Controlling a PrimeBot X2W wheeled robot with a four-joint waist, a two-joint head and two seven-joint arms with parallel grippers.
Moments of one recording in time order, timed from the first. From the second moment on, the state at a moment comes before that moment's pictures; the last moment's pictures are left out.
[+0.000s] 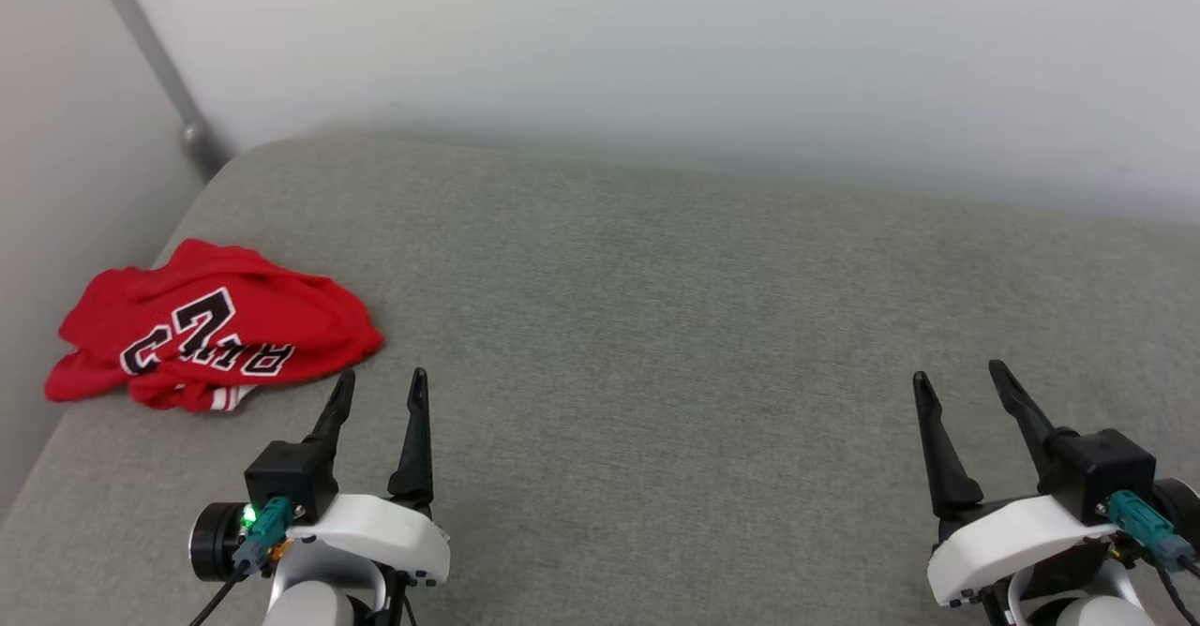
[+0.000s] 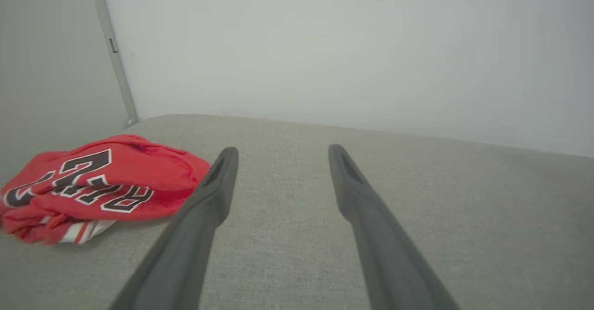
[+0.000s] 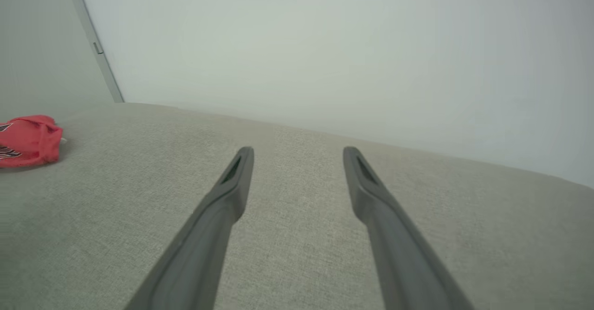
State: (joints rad) left arm -0.15 0.05 -0.04 0.31 -0.16 -0.06 -0.26; right arm -0.03 -0.05 -0.02 0.04 0.03 0.13 -0.07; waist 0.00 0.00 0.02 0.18
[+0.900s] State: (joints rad) left arm -0.15 0.05 0.02 0.30 -0.21 -0.05 -0.26; right arm -0.14 -0.05 0.14 0.09 0.02 0.13 -0.07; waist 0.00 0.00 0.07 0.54
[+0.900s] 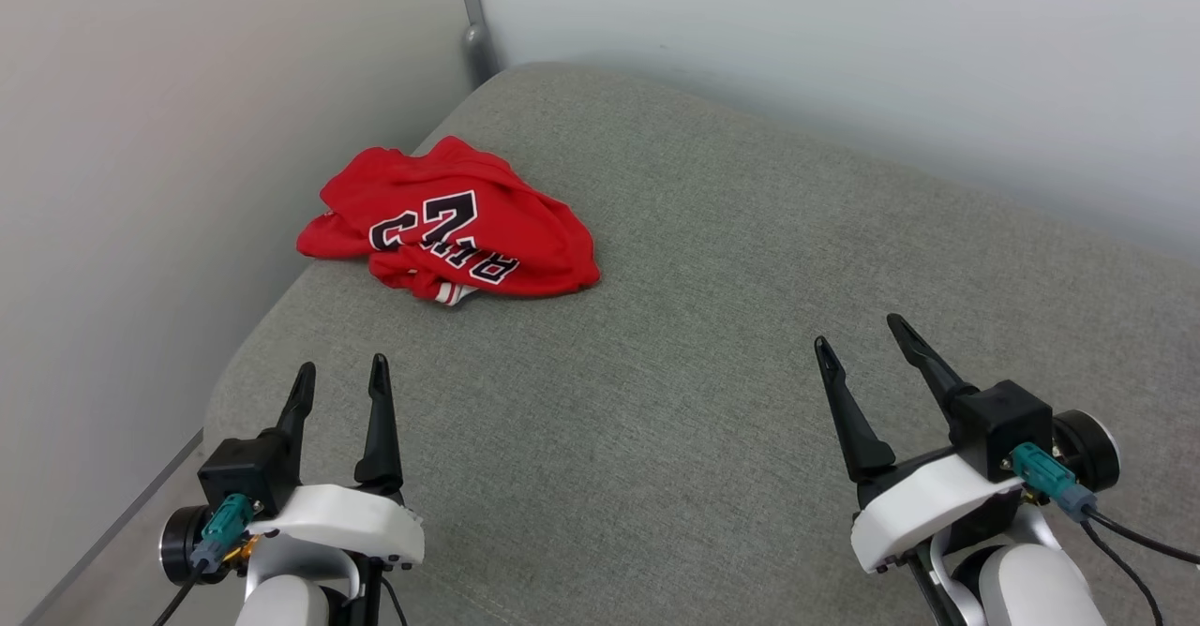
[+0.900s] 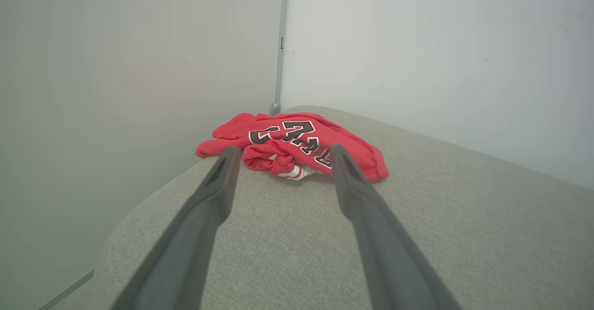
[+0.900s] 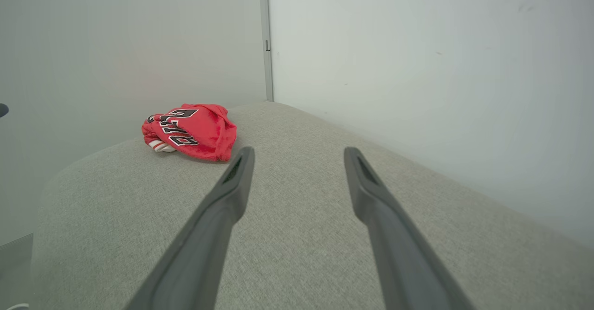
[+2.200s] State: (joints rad) left arm -0.75 0.48 0.01 0.71 -0.54 -0.13 0.46; right arm -0.32 -0.05 0.14 0.02 -0.08 0.13 -0.03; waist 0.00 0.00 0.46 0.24
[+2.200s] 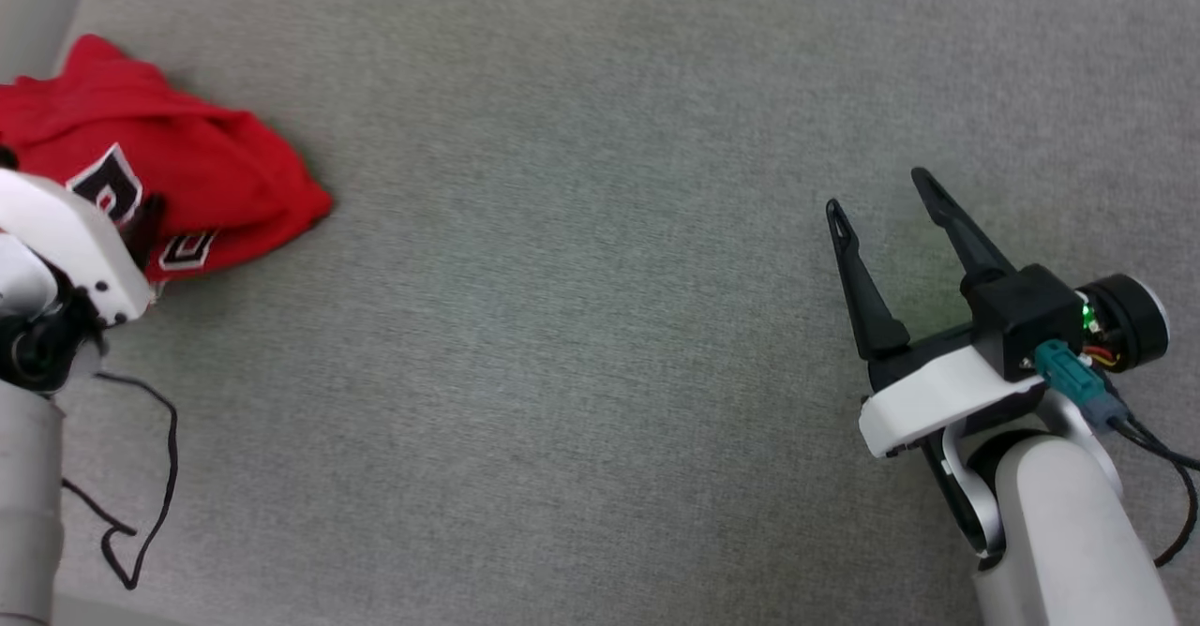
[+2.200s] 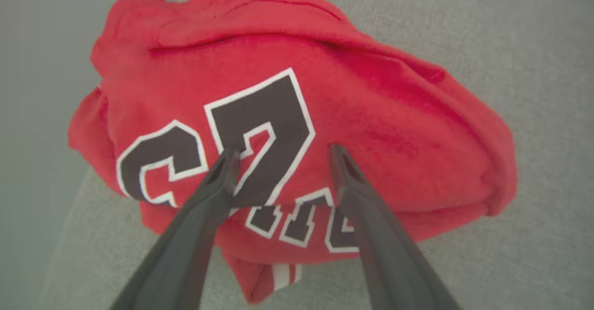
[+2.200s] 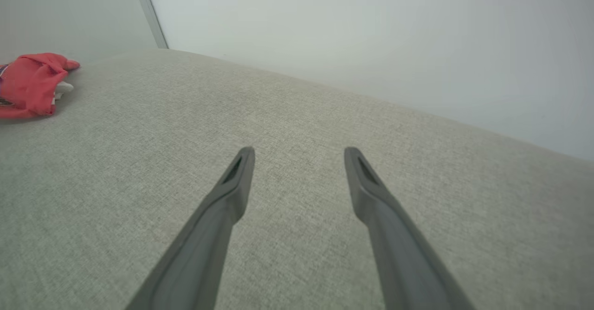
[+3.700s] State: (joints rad) left arm -0.82 0.40 -0.19 0.71 -0.50 -0.07 -0.16; right arm -0.14 -0.05 0.06 0.08 0.06 0.13 -0.07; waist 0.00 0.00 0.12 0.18
